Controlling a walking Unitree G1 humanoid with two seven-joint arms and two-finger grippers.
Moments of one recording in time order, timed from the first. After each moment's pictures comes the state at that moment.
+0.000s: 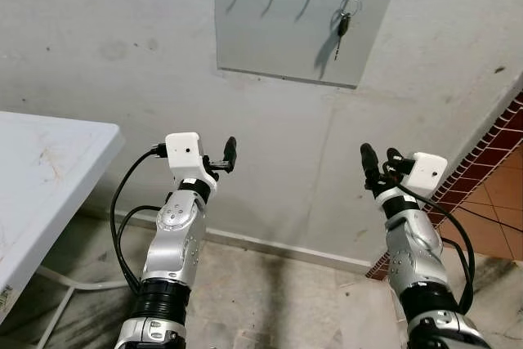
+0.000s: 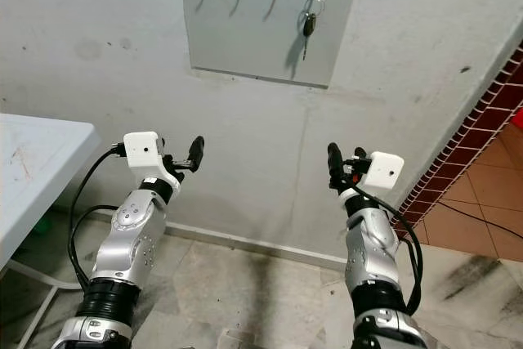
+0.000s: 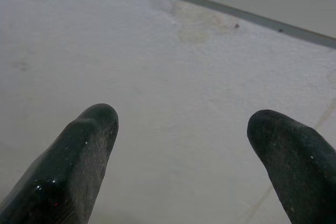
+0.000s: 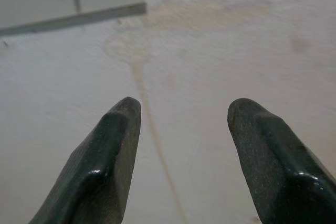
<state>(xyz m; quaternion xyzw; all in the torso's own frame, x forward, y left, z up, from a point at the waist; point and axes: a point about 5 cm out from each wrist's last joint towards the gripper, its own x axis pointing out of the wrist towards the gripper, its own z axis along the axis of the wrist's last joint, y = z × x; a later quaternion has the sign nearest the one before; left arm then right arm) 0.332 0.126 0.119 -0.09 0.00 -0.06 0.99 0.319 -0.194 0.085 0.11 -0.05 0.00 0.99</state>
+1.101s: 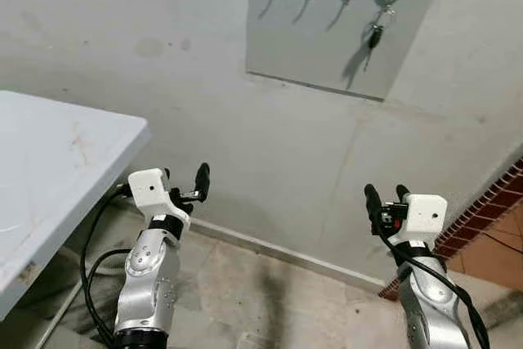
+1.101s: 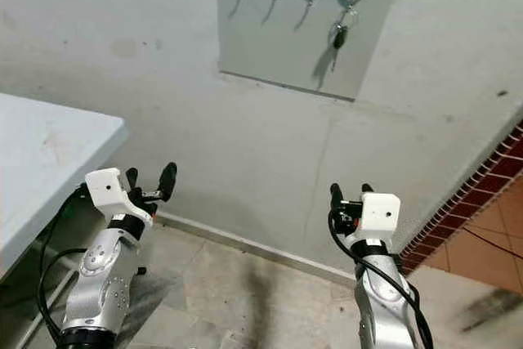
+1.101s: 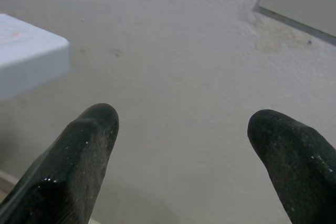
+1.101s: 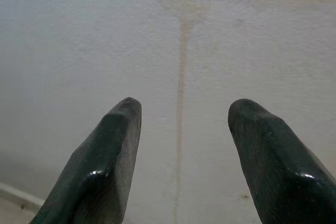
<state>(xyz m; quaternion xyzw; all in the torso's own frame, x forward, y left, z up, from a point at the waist) 0.294 0.159 0.097 -0.13 0.00 -0.04 0.99 0.265 -0.192 0.072 0.01 0.00 -0.01 1.00</state>
